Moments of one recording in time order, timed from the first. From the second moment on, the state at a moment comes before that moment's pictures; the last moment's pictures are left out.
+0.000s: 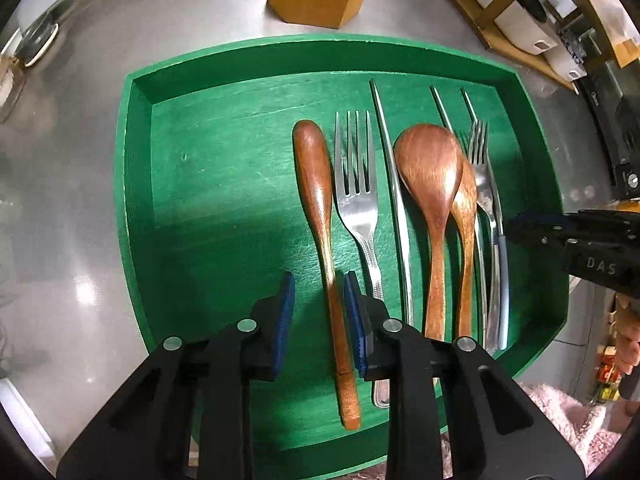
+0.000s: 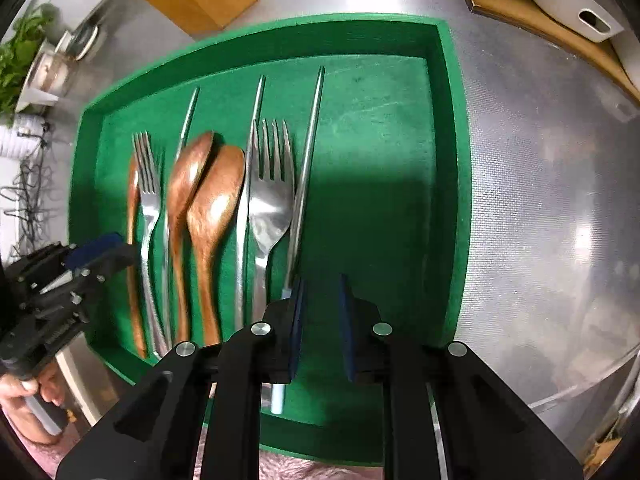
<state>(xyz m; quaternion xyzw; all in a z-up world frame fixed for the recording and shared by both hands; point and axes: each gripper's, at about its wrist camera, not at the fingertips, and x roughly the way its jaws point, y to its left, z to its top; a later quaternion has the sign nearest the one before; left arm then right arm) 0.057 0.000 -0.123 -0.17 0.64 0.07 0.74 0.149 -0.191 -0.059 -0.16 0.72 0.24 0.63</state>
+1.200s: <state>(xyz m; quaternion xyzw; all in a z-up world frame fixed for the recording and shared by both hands) 0.026 0.034 -0.063 -0.25 0.50 0.02 0.83 0.163 -0.217 0.000 -0.06 0.66 0.36 0.65</state>
